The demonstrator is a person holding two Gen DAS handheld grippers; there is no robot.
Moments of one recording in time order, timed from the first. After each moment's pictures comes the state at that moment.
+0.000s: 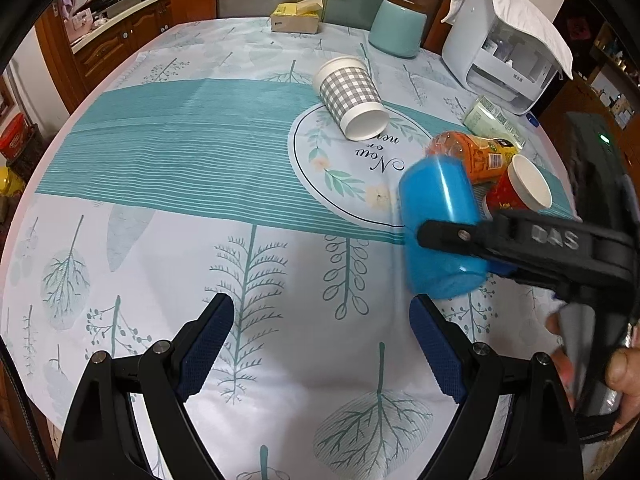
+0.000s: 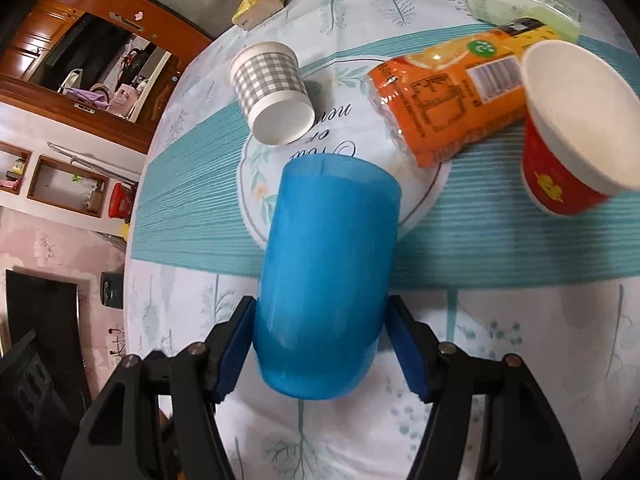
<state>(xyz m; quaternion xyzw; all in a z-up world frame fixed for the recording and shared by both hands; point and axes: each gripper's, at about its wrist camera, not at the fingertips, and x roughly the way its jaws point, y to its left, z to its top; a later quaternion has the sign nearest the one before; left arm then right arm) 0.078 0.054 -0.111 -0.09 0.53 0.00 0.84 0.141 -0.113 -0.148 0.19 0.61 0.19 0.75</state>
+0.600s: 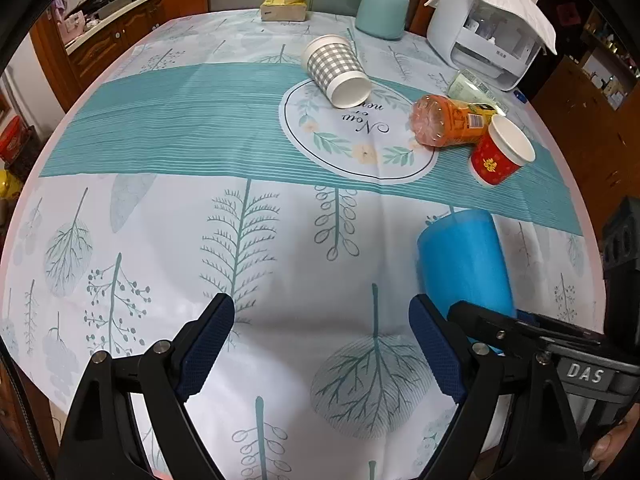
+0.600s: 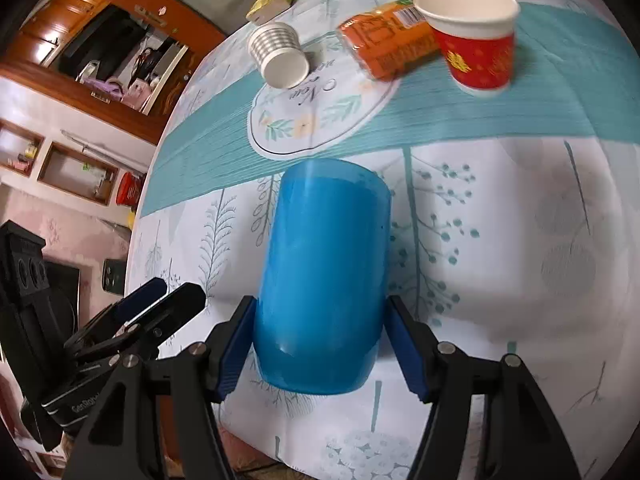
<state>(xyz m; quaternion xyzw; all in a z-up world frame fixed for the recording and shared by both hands) 0.035 0.044 -0.115 -0.08 0.54 -0.02 0.84 0.037 -0.133 -0.150 0.19 0.59 0.19 0.76</state>
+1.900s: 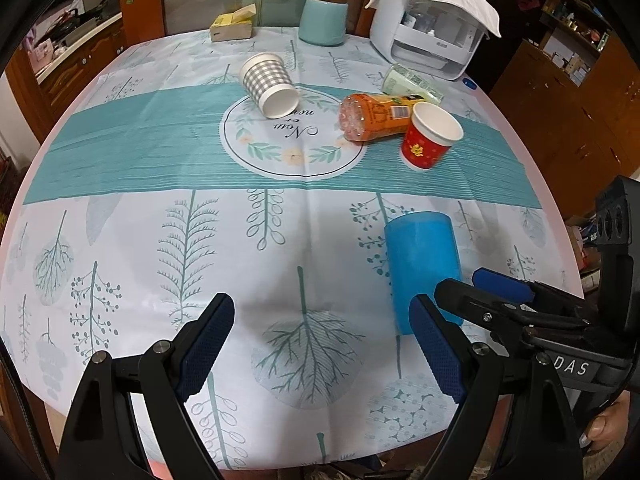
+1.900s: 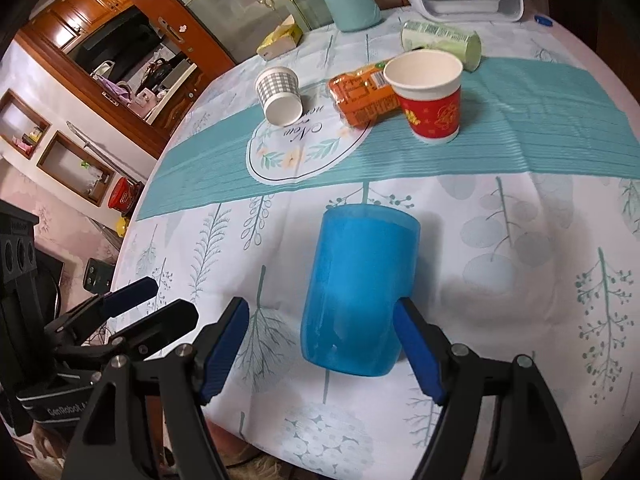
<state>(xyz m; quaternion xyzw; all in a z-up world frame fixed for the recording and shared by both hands) 0.008 0.003 -0.081 -0.06 0.52 -0.08 0.85 0.000 -0.164 -0.112 0.14 0.53 0.17 0.82</state>
